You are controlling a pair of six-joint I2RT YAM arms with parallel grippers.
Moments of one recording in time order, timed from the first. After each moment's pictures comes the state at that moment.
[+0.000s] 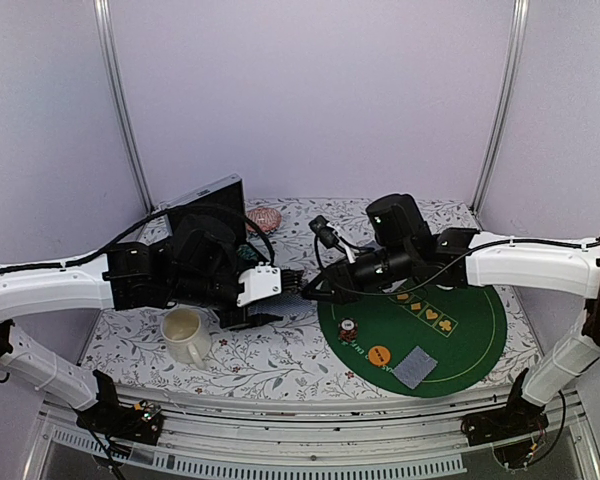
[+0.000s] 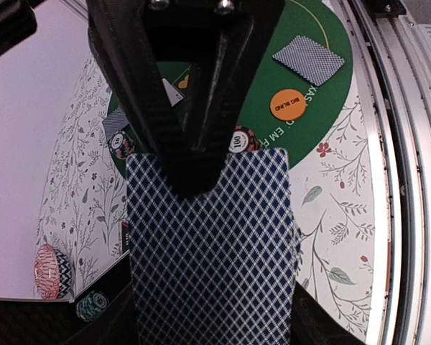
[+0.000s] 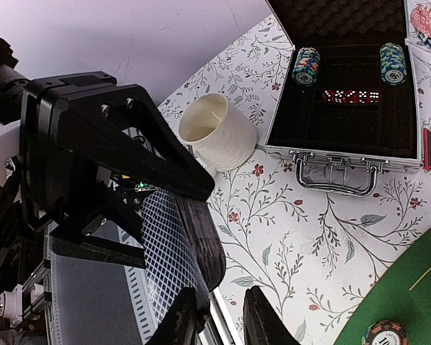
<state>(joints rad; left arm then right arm) -1.04 1.29 1.01 -0.40 0.02 0.59 0.93 1.54 1.14 -0.16 -0.50 0.34</state>
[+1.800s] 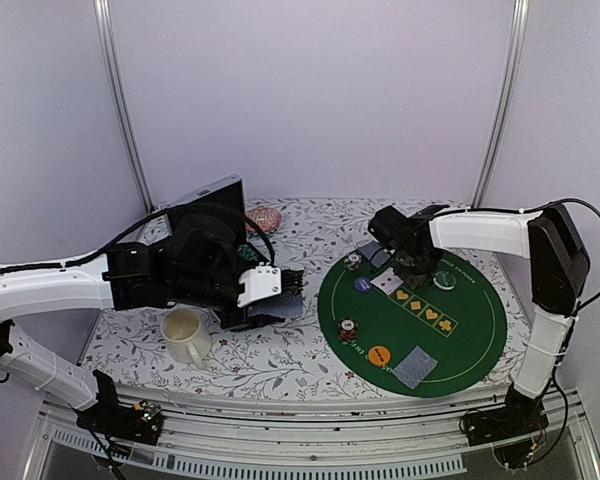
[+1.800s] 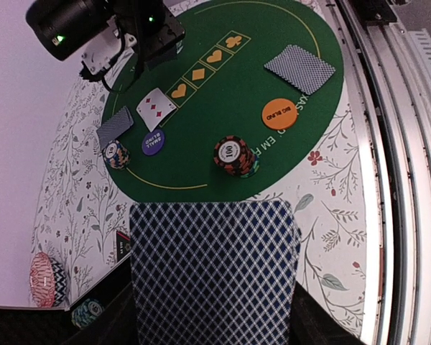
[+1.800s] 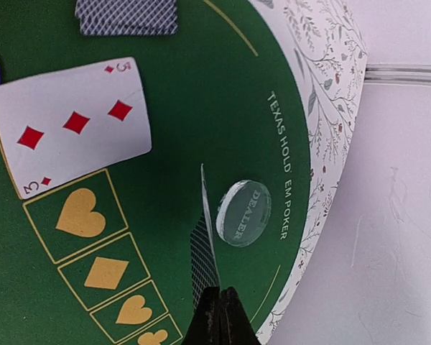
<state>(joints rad) -1.04 1.29 1.01 -0.39 0.05 0.59 0.66 1.85 1.37 -0.88 0.70 -0.03</state>
